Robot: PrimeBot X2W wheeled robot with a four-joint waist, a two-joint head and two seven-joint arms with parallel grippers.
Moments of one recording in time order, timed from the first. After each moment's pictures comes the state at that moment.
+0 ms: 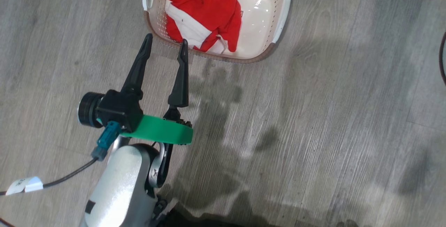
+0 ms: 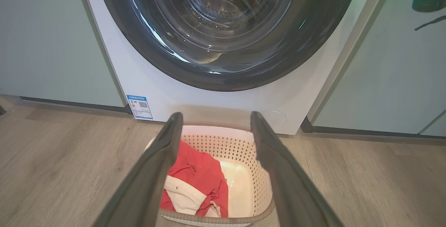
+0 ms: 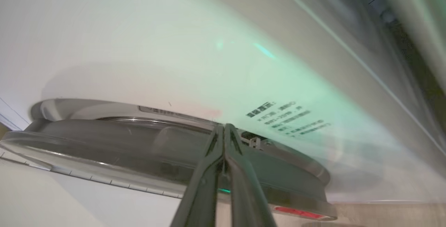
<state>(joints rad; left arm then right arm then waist) -0.34 0.04 -0.33 -0.01 -0.22 0.15 -0.25 -1.64 -0.07 -0.56 1.05 0.48 0.13 0.37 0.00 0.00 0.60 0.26</state>
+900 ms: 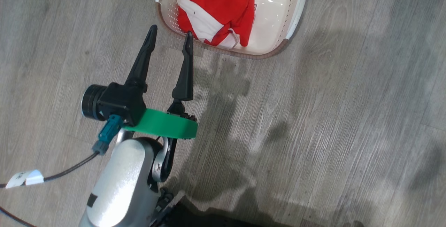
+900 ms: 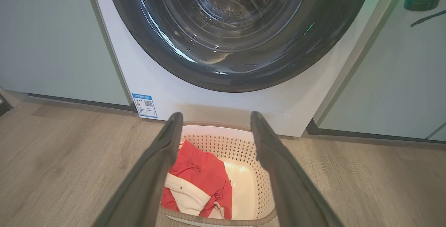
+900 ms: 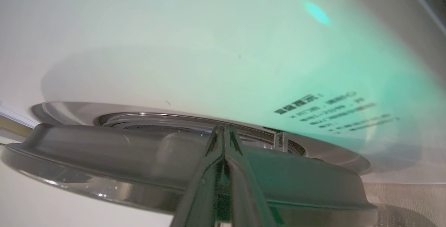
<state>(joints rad) -0.37 0.04 -0.36 -0.01 -0.25 0.16 -0.25 -1.76 -0.12 -0.61 1.17 0.50 0.13 0.47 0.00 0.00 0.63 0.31</state>
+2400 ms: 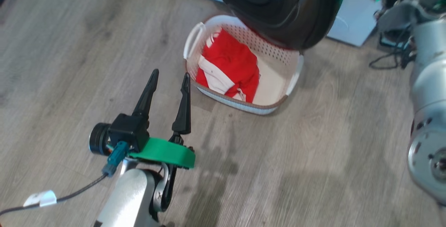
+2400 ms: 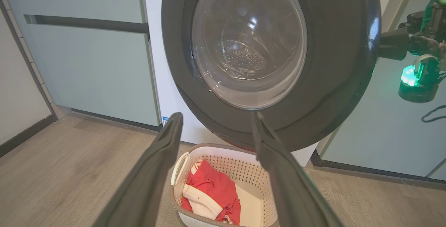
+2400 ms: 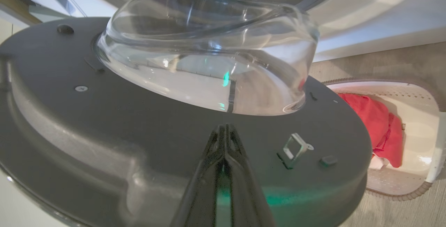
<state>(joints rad) -0.23 0.04 -0.35 0.04 -0.25 0.17 -0.25 -1.24 -0.08 -0.41 1.10 0.83 0.13 0.77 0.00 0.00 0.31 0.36</state>
